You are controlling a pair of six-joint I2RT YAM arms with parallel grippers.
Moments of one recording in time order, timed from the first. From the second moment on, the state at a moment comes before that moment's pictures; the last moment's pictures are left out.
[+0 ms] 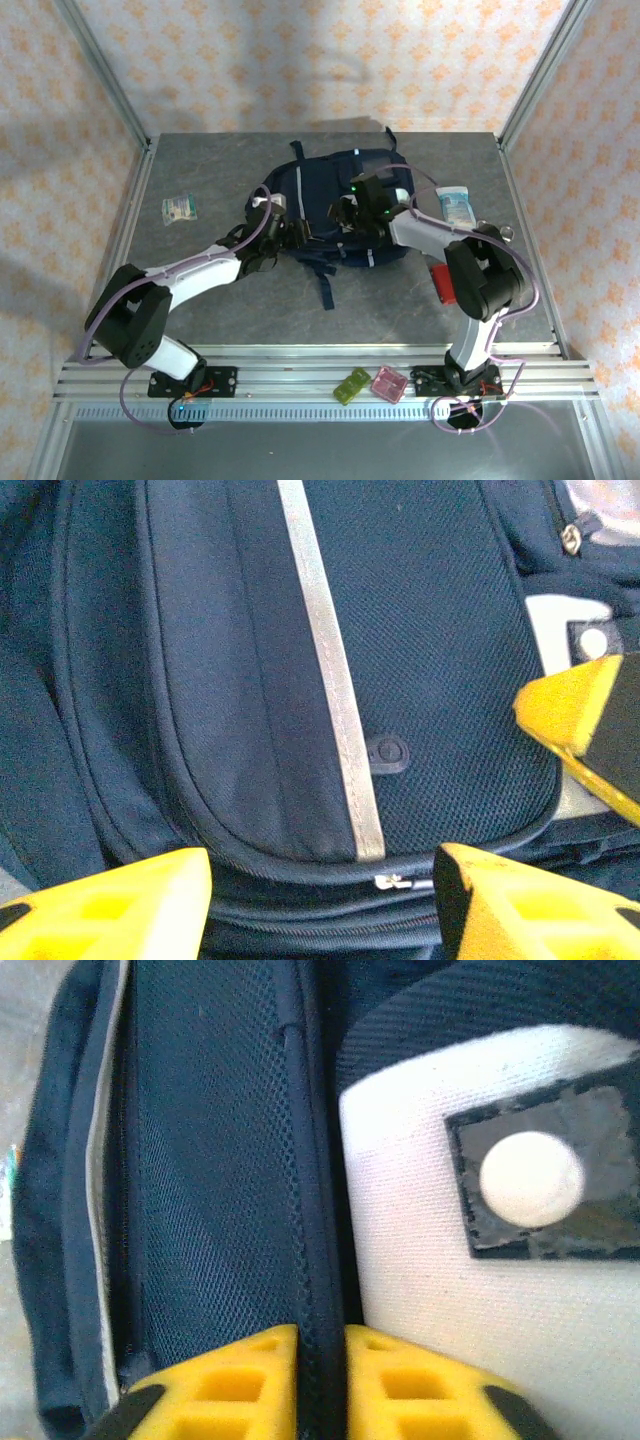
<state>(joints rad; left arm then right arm) -0.54 1.49 0.82 -0.02 -0.11 -0.64 0.53 1.83 1.17 -0.13 -0.15 0.77</state>
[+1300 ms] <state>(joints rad) -0.76 1.72 1.05 -0.15 -0.46 -0.63 0.51 1.71 1.18 -0.16 -0.17 0.86</state>
